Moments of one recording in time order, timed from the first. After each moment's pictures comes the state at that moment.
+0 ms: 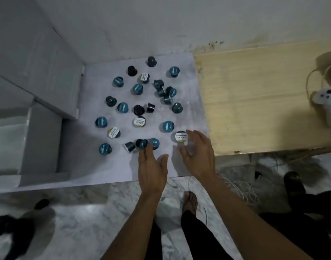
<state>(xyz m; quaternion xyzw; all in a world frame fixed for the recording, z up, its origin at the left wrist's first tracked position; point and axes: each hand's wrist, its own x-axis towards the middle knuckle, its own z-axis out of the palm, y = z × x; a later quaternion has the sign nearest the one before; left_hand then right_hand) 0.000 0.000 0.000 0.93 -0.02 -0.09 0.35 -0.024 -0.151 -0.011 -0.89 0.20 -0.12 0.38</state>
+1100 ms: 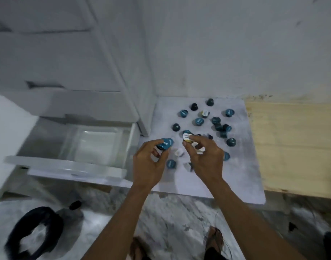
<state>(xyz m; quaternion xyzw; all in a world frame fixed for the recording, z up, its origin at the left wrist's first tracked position) 0.080 0.179 0.156 0.87 -0.12 0.13 0.46 0.056 0.008 0.141 -0.82 0.12 -0.29 0.49</state>
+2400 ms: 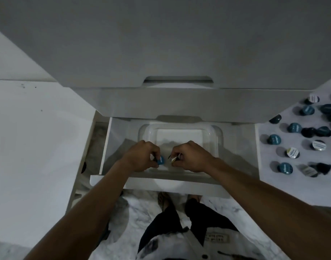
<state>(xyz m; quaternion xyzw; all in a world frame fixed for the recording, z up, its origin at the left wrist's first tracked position) 0.322 0.571 0.095 0.90 -0.27 -0.32 0.15 0.261 0.360 0.083 -0.90 -0.09 0.24 0.34</state>
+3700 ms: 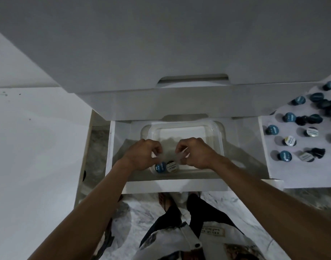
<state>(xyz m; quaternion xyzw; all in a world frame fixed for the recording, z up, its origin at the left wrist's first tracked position) 0.339 0.590 0.097 0.88 -0.28 -0.33 0.20 0.260 0.374 0.083 -0.87 0.05 0.24 0.43</state>
